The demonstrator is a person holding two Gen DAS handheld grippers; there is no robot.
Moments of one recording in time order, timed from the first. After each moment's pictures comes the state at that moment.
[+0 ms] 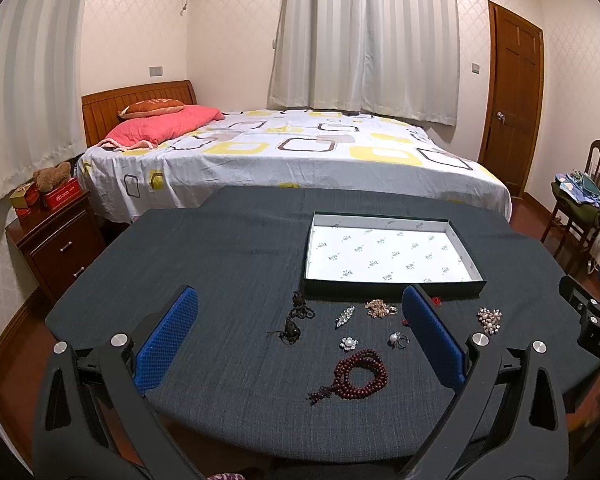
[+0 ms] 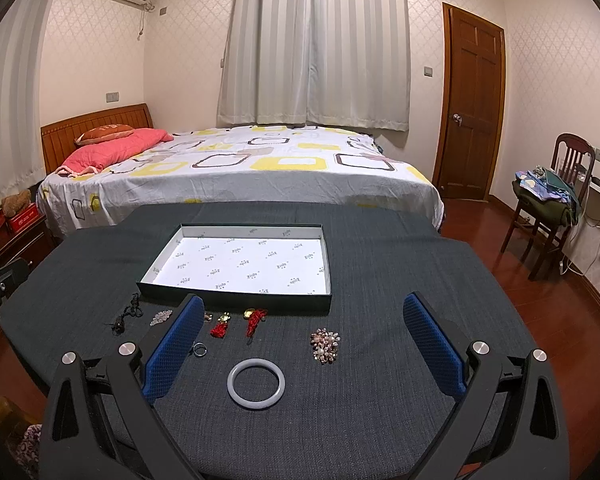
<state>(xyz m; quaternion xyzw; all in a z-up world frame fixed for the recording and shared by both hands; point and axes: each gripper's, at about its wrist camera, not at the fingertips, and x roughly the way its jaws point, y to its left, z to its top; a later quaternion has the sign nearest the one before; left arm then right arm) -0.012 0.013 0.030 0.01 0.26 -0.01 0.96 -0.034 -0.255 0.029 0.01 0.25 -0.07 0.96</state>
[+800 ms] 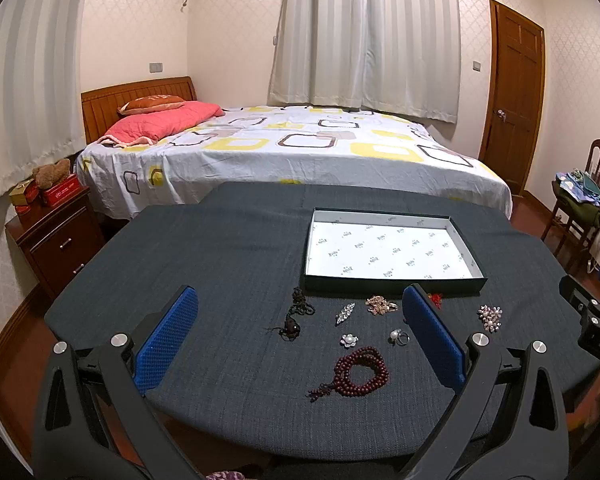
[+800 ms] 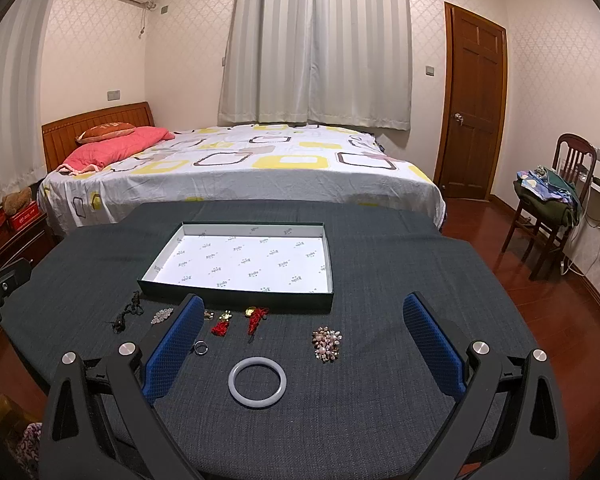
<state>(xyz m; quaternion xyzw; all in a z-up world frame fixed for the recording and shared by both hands) -0.015 0.013 0.029 0.00 0.27 -0.01 0.96 -0.035 -0.255 0.028 0.01 0.25 -0.07 0.96</state>
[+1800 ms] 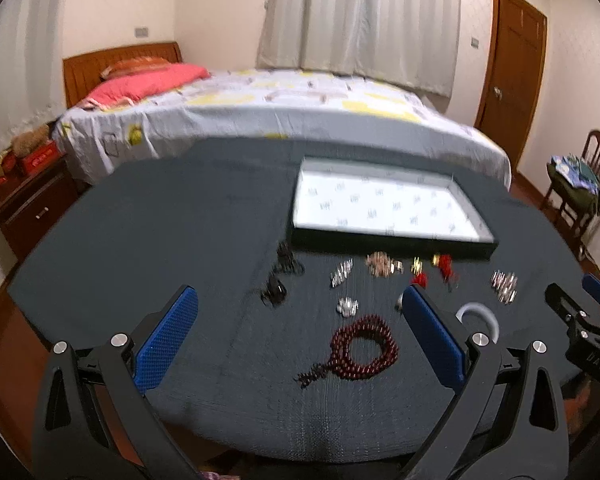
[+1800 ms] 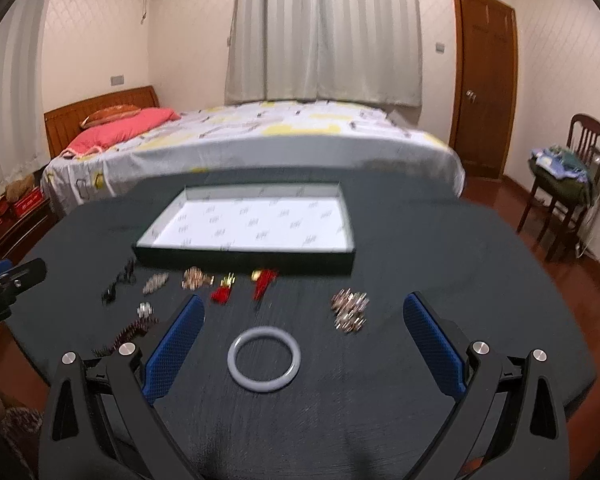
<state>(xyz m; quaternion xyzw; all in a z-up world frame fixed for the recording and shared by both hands) 0.023 0.014 -0.049 -0.01 0.34 -0.04 0.94 -0.014 -0.246 -0.054 0.03 0.30 -0.04 0.95</state>
